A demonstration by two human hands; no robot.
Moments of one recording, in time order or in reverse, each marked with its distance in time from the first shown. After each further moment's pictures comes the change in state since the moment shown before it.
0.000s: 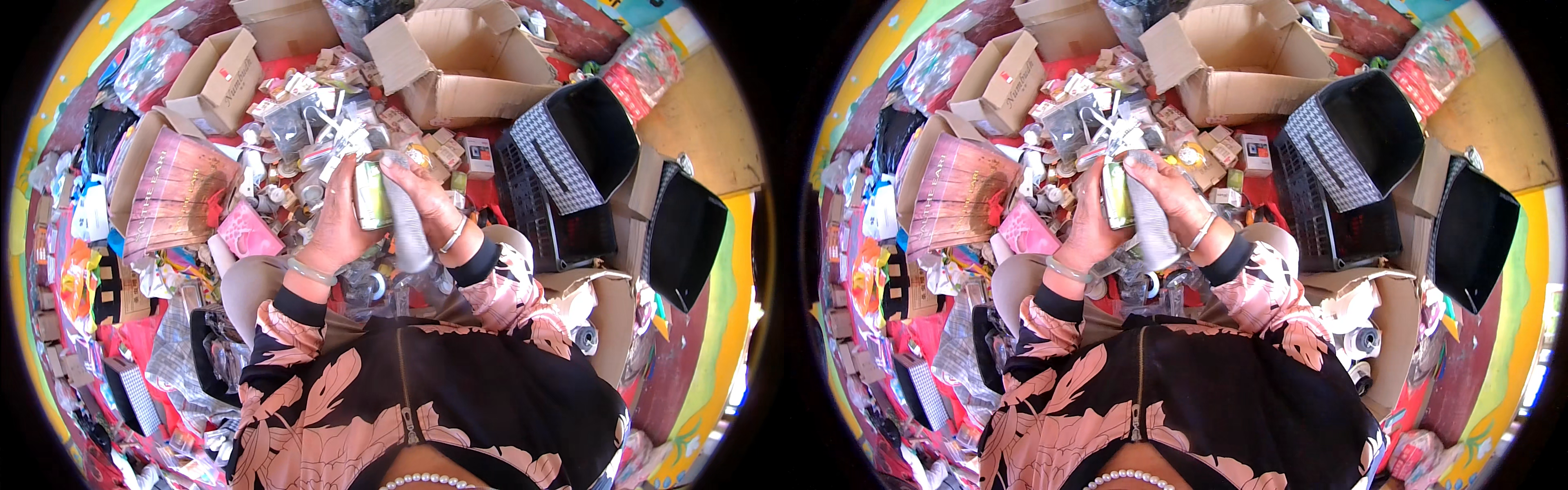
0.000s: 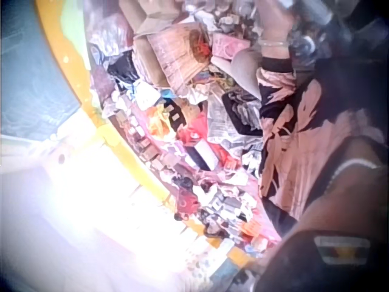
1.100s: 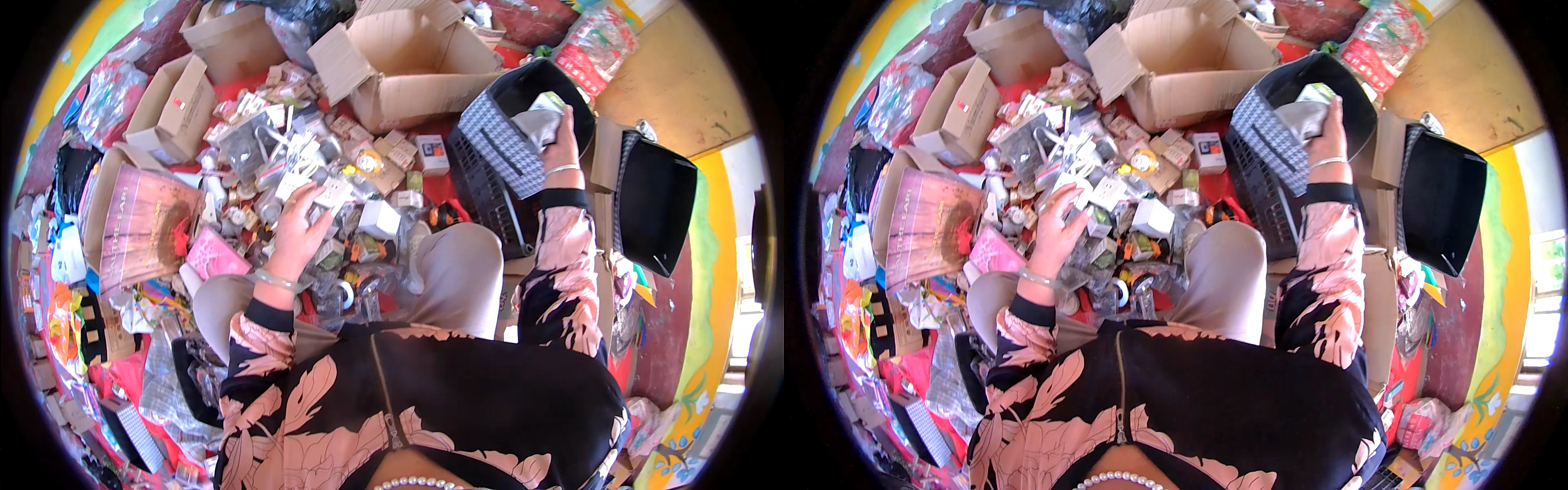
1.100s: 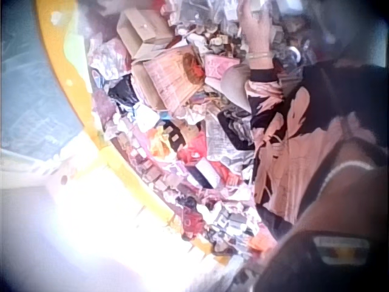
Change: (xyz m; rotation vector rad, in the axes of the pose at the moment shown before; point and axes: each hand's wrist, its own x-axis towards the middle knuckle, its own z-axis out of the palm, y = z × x) left_hand -0.006 -0.031 0.032 -0.212 -0.079 -0.165; right_hand -0.064 -0.220 -0.277 0.109 0.767 -0.524
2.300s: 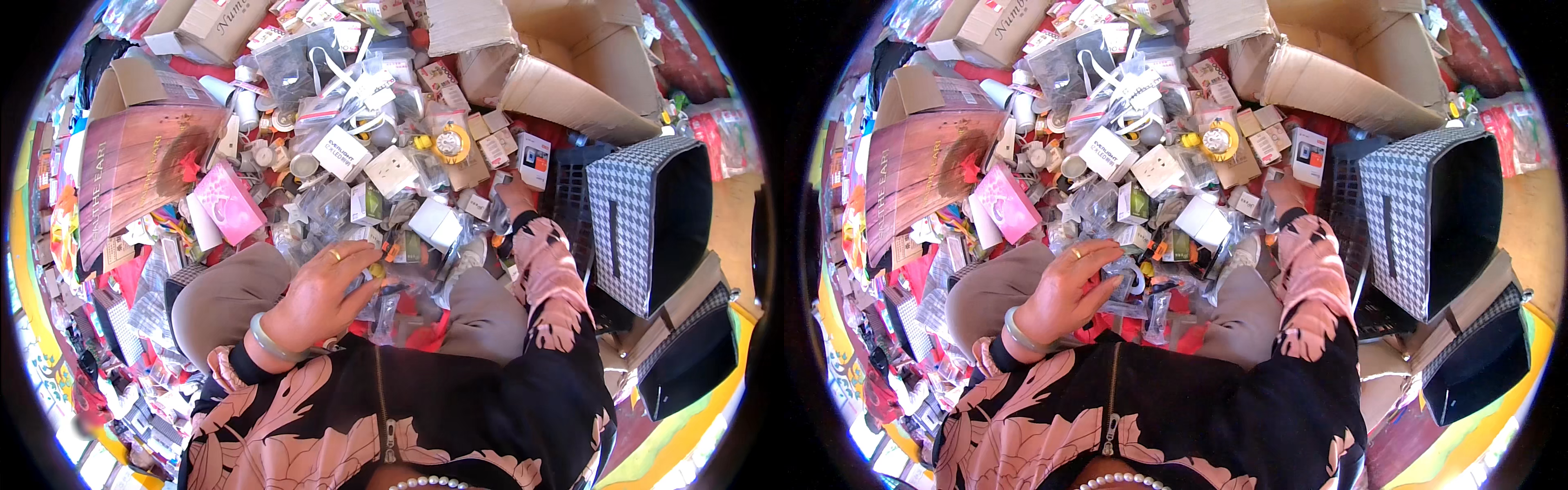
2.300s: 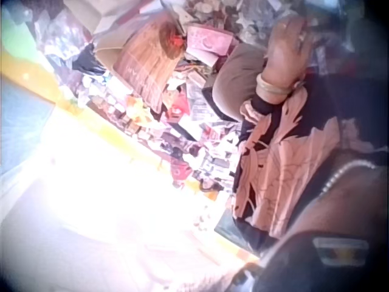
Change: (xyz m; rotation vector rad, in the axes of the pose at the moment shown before) left_hand 0.037 0.001 0.002 0.062 -0.329 -0.257; right_hand 0.134 0.379 -0.047 -1.890 -0.406 0.181
